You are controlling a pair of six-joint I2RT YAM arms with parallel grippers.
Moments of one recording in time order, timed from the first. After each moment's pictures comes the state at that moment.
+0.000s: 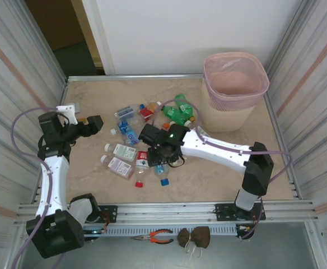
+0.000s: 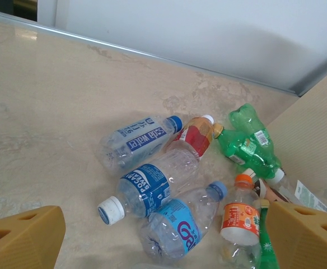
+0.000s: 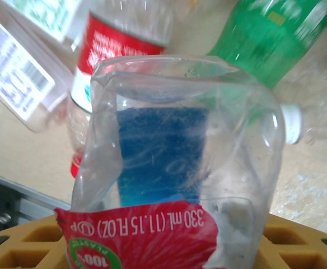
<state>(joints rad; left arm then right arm) 0.28 0.97 0.79 -0.35 0.64 -0.13 1.09 1.70 1.54 -1.08 0.07 0.82</state>
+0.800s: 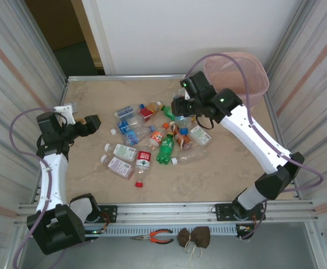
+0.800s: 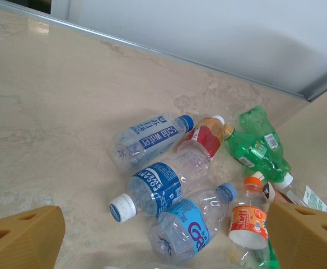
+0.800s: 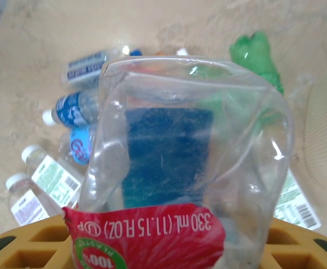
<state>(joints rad) 0.32 1.00 0.79 -0.34 0.65 -0.13 0.68 1.55 1.78 -1.04 0.11 0.43</state>
